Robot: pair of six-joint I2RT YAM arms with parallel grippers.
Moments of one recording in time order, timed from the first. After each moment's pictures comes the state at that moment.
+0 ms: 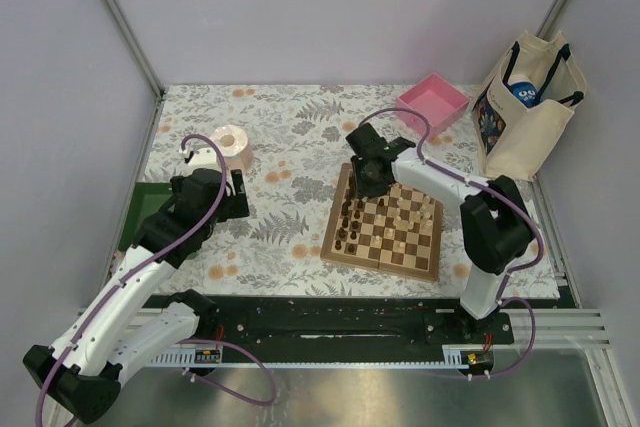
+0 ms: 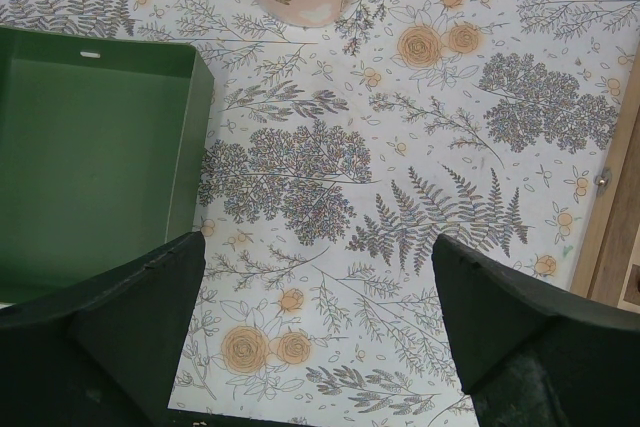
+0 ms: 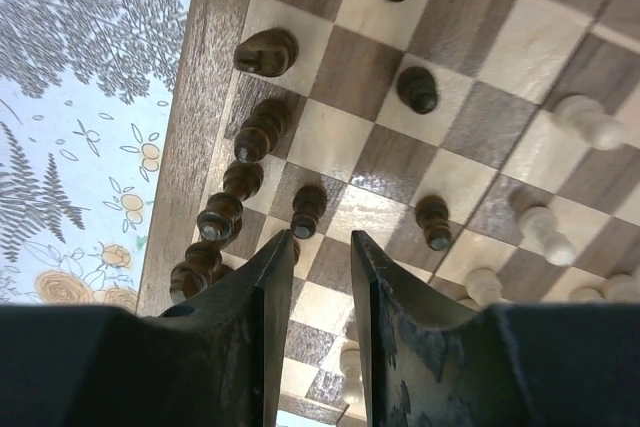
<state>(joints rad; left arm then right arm) -0.50 0.81 0.87 -0.78 -0.47 -0.42 0.64 1.82 1.36 -0.69 0.12 0.48</state>
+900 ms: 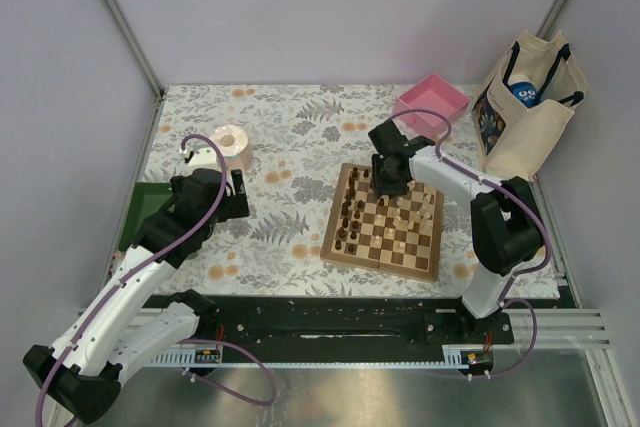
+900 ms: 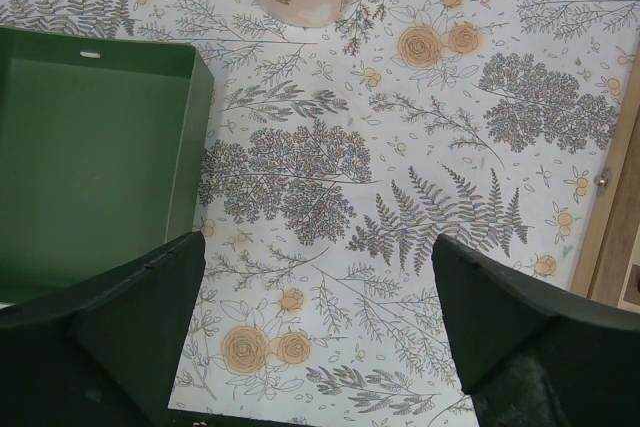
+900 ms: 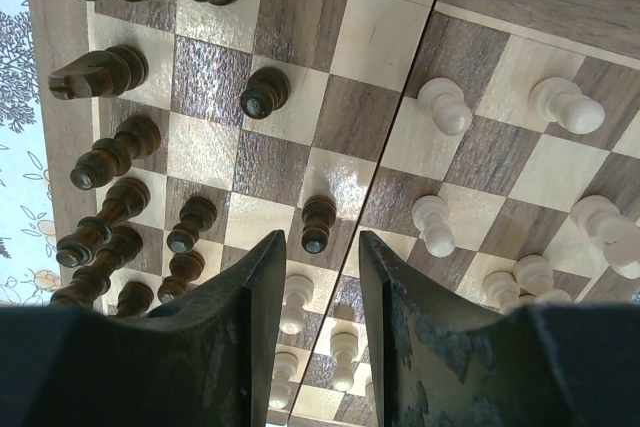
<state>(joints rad) -0.50 0.81 0.87 -0.78 -0.47 -0.42 0.51 1.75 1.28 -0.70 0.13 0.47</state>
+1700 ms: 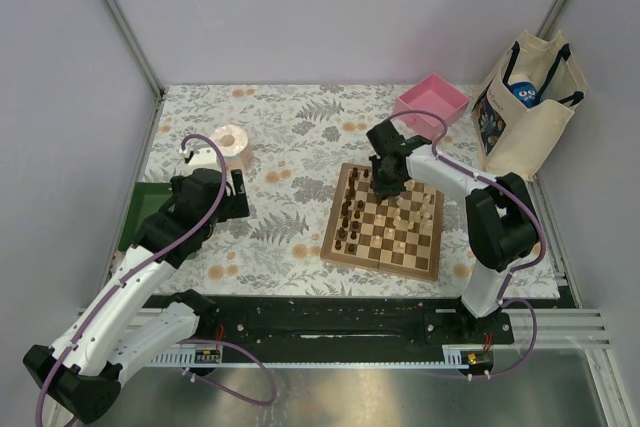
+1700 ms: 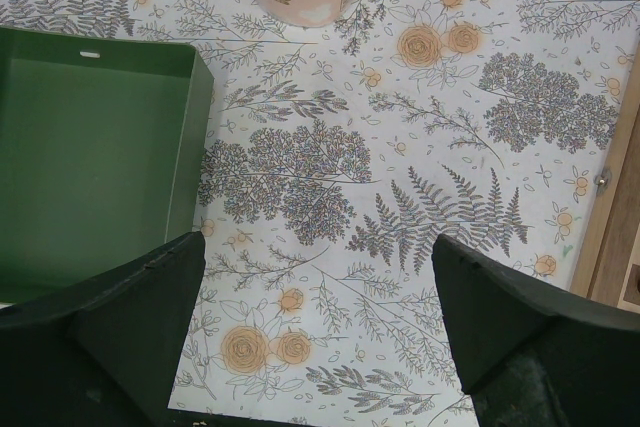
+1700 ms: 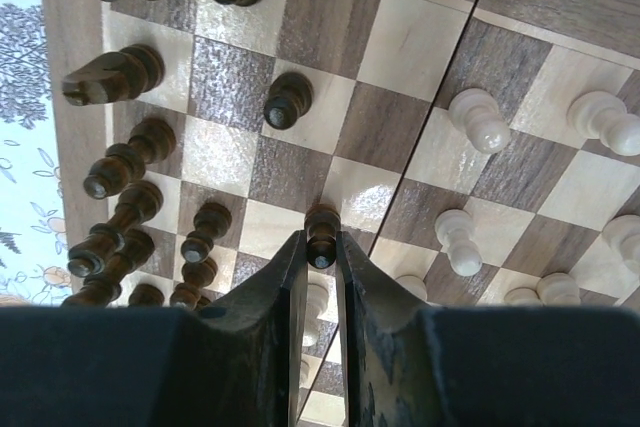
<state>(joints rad) -0.50 0.81 0.87 -0.78 -0.47 -0.42 0.51 1.79 1.29 -0.69 0.08 0.46</state>
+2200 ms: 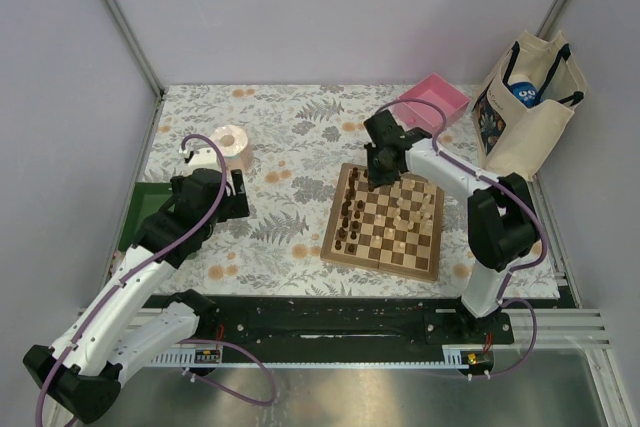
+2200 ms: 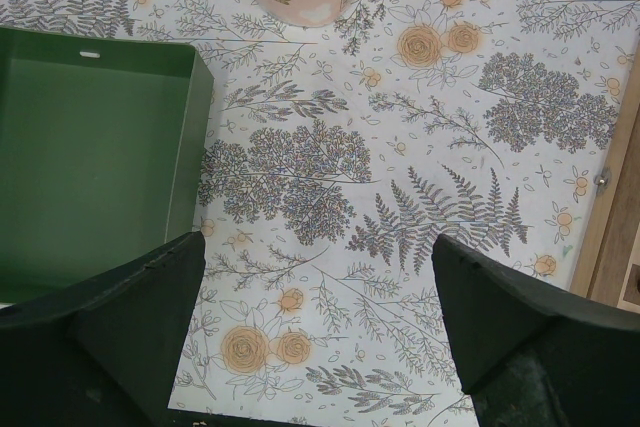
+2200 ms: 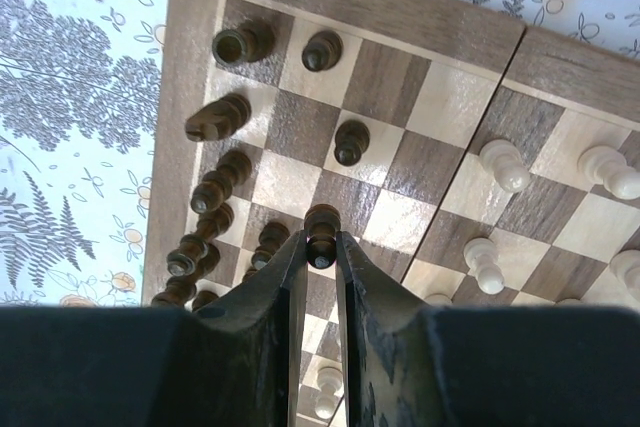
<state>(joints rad) -0.50 0.81 0.87 -0.78 -0.47 -0.42 0.52 1.79 1.37 -0.68 0.06 0.46</state>
